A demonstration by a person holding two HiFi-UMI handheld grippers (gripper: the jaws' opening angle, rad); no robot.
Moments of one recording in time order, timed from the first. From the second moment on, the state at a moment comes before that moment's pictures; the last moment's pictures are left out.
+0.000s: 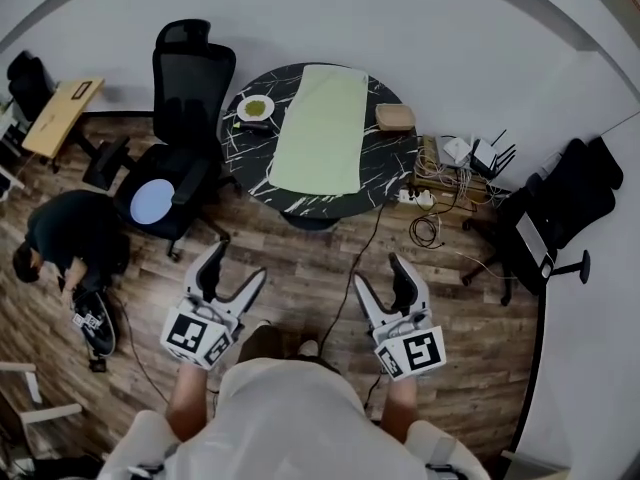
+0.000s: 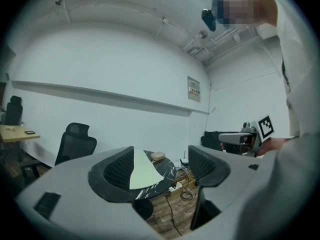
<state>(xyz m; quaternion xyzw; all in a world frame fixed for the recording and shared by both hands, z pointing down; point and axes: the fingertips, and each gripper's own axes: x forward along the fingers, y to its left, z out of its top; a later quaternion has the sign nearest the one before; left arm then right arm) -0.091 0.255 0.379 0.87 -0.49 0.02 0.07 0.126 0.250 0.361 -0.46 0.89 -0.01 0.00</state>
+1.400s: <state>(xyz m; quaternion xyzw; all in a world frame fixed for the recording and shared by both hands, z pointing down) -0.103 -0.064 0.527 0.88 -0.39 0.23 0.13 0.099 -0.064 0.481 -0.41 0.87 0.00 -0.27</state>
